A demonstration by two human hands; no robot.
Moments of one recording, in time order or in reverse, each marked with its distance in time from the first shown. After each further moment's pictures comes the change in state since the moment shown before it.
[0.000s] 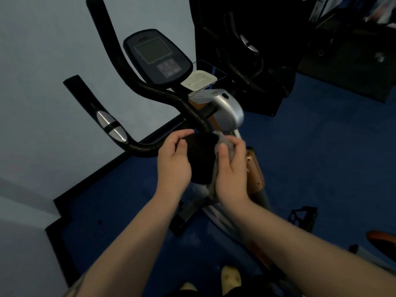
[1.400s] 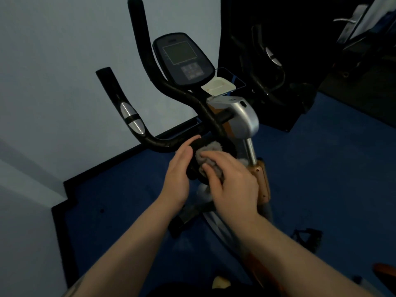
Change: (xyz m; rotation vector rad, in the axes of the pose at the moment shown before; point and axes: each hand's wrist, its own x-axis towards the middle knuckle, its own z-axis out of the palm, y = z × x) left_hand -0.013 -0.027 -0.013 -0.309 -0.150 0.007; right_hand -0.009 -0.014 -0.014 -0.639 -0.271 -0.514
